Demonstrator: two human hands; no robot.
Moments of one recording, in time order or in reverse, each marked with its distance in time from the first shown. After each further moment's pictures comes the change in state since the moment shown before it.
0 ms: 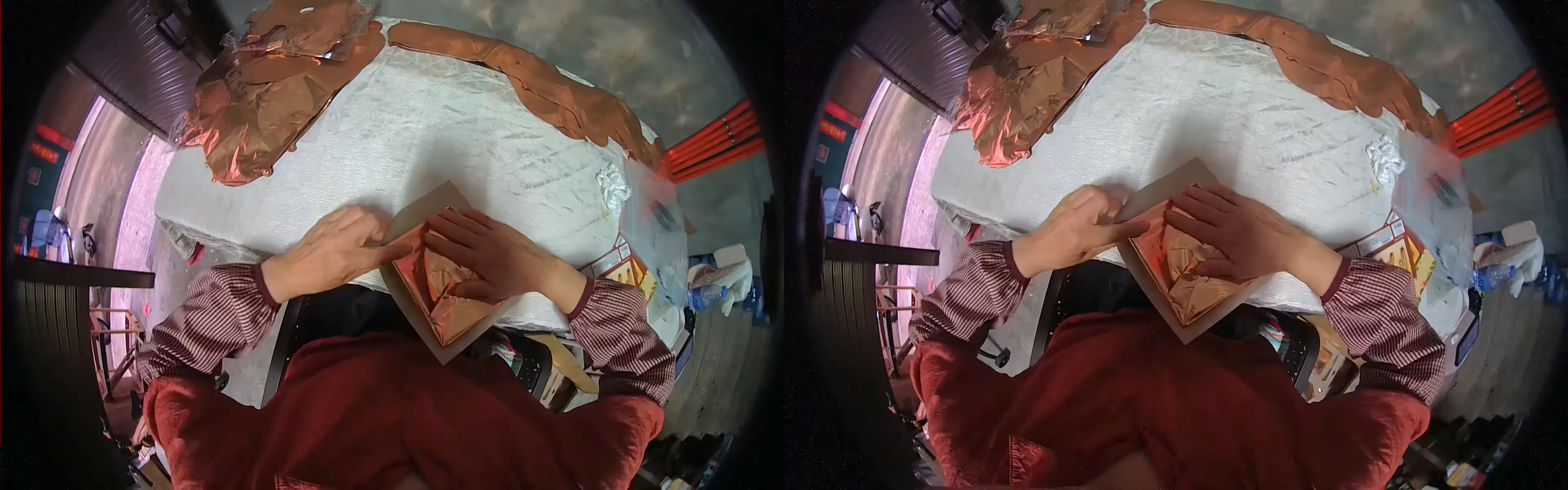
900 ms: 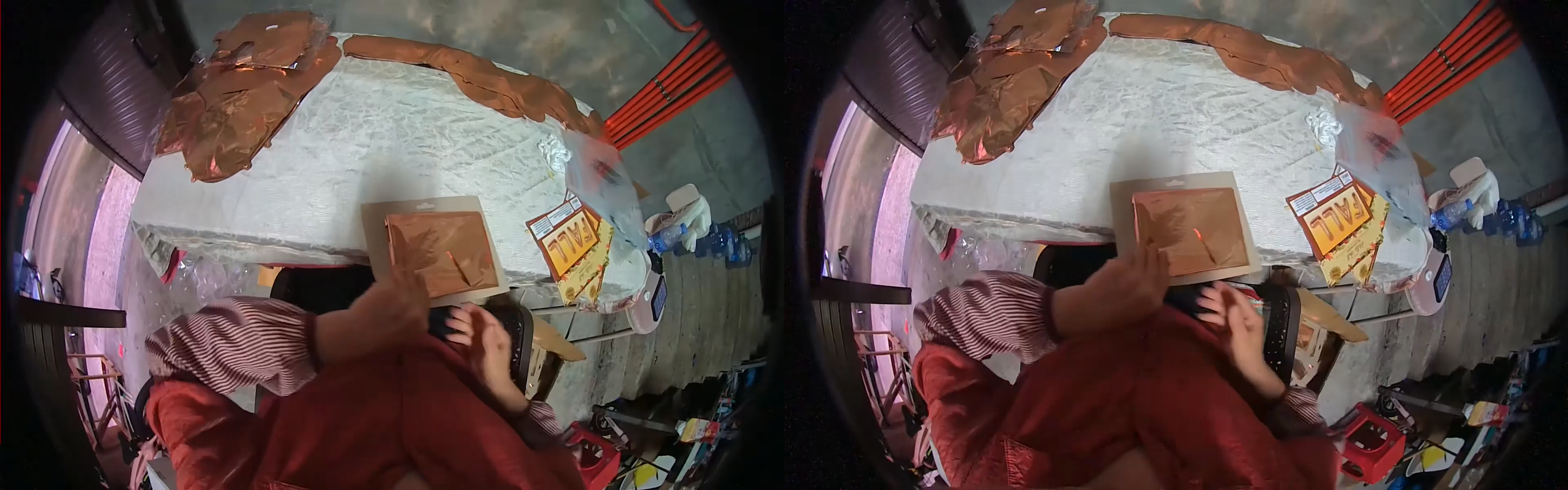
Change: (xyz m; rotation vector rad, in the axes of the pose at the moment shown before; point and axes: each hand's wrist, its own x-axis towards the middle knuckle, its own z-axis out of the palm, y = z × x) left_hand 0.007 0.131 0.039 0.451 -0.365 0.104; right_hand -0.075 -0.208 0.122 1.517 1.261 0.814
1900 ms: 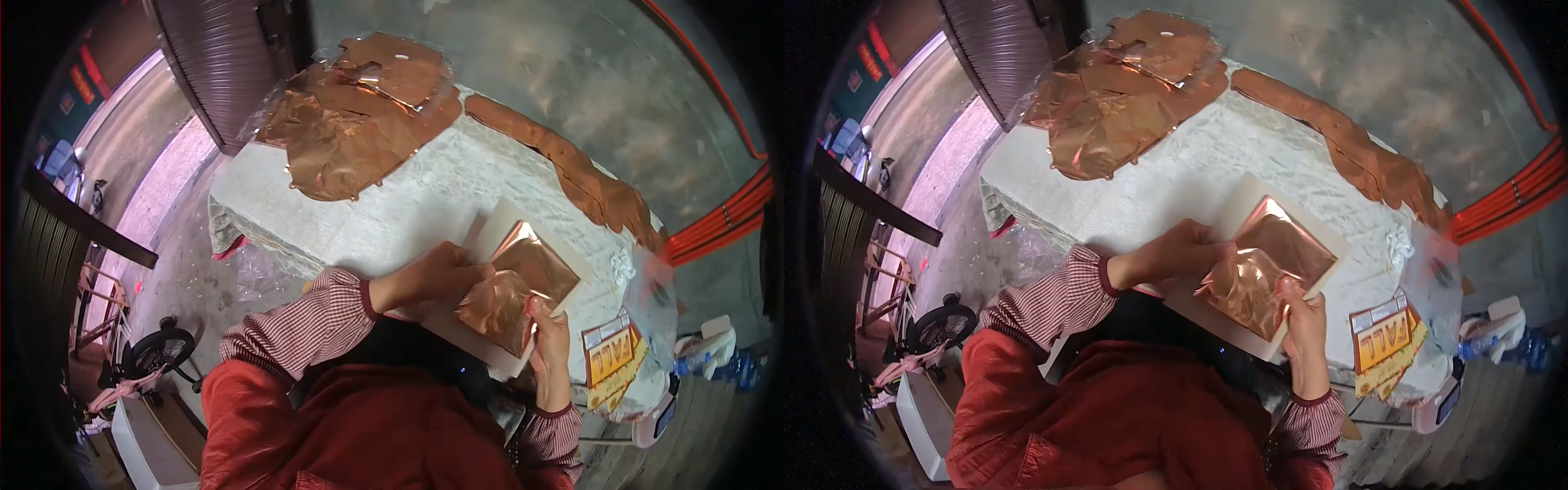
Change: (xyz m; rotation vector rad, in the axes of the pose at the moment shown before) left_hand 0.003 -0.137 0.020 -1.580 0.294 -0.661; right_hand 0.155 -0.068 0.069 -0.225 -0.039 -0.018
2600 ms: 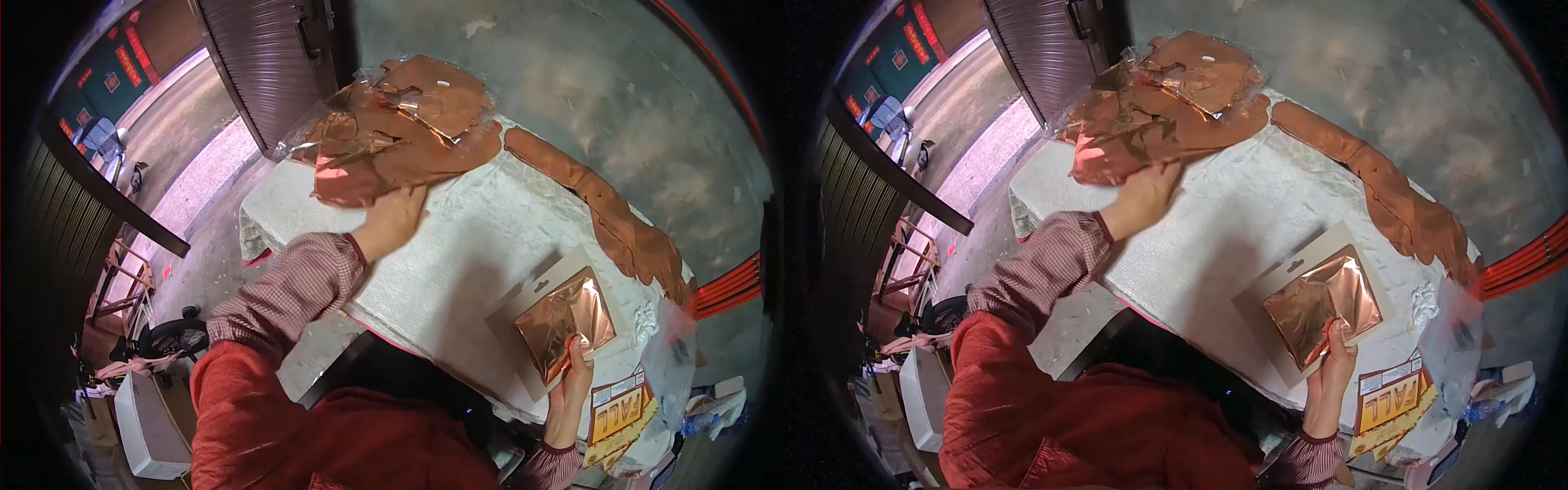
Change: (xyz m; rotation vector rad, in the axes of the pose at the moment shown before) left_hand 0.042 -0.056 -0.134 1.220 0.695 0.153; right_hand 0.038 0.002 -0.026 0.161 0.193 -0.015
